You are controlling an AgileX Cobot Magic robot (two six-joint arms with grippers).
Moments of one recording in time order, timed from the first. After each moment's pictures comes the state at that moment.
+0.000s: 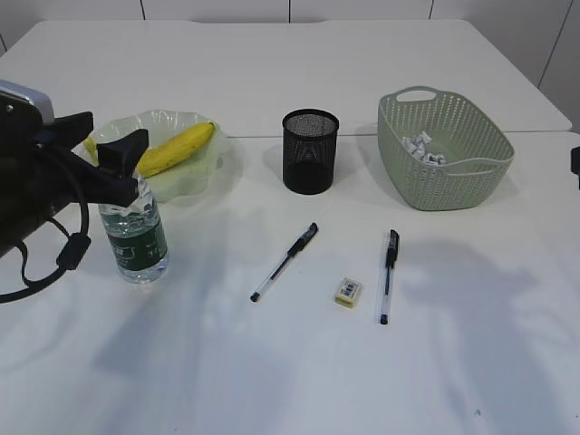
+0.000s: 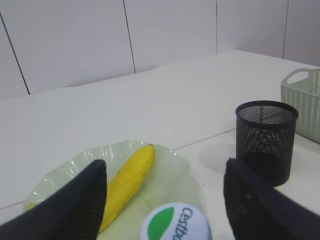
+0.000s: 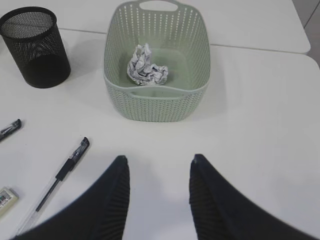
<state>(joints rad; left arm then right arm) -0.32 1.73 -0.54 0.00 -1.08 0.08 0.00 1.11 -0.65 0.07 0.18 -0.17</state>
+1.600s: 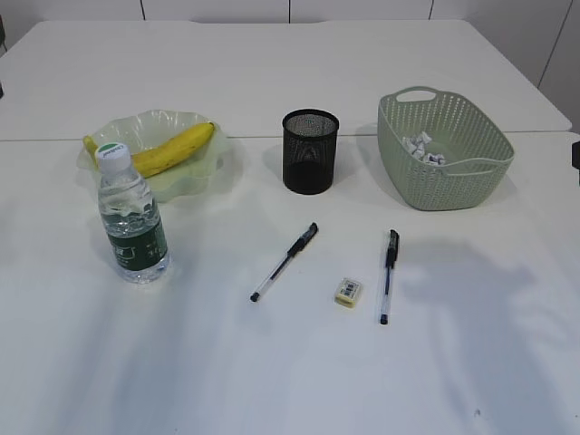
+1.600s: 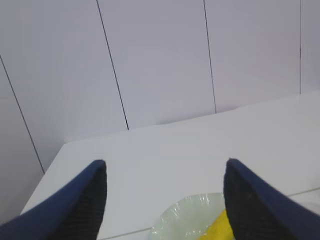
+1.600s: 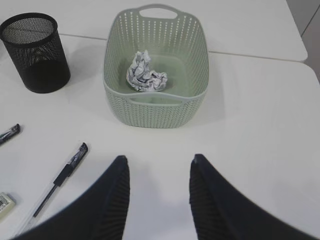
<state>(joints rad) -0.31 1.18 -0.53 -0.41 -0.71 0.47 0.00 1.11 -0.65 0.07 0.16 -0.18</state>
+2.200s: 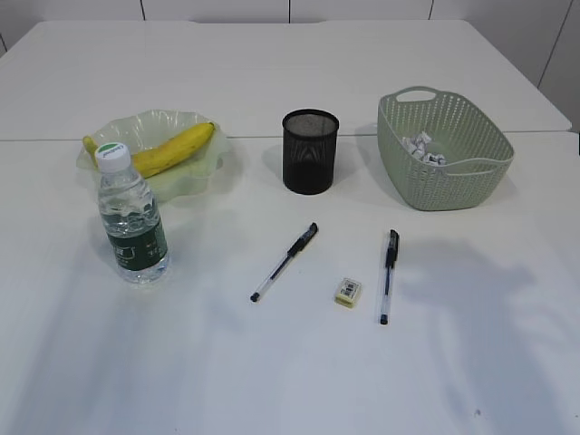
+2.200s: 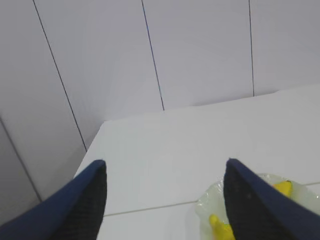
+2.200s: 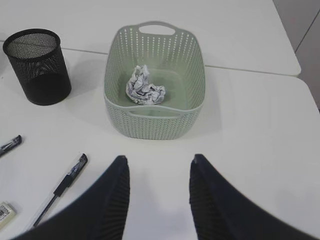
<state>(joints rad) -0.13 1.05 -0.53 -0.41 -0.51 0.50 0.00 1.08 -0.65 0.07 0.15 -0.19</state>
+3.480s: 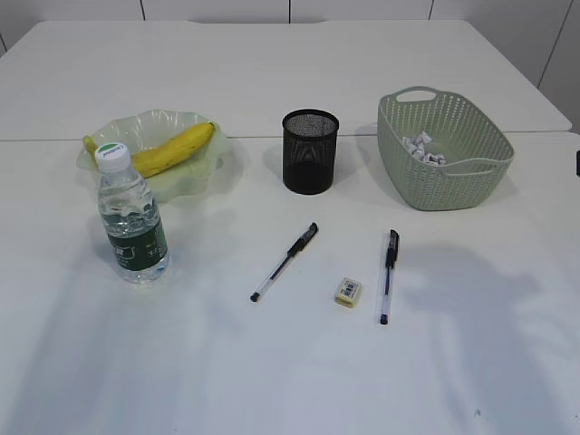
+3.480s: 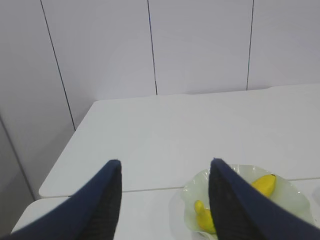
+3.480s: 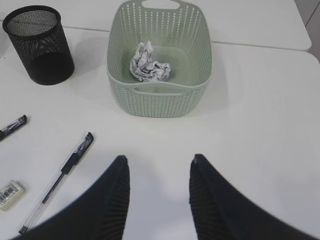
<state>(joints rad) -0.11 1.02 -0.53 -0.44 -0.43 0.43 0.00 1.08 -0.65 0.09 0.22 -0.19</state>
